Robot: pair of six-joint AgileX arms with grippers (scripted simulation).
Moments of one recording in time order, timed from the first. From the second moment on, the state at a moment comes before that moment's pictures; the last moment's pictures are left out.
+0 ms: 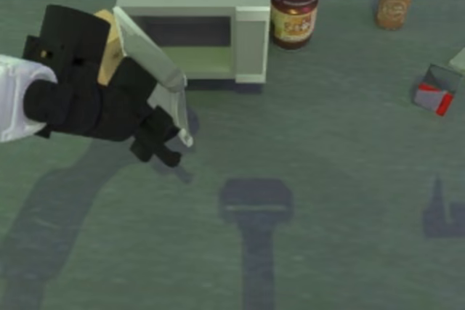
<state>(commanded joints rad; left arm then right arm) -0.34 1.66 0.93 -0.20 0.35 0.40 0.00 0.00 0.00 0.00 0.00 0.00</state>
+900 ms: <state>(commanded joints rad) -0.31 1.66 0.93 -0.23 0.39 0.46 0.00 0.00 0.00 0.00 0.00 0.00</state>
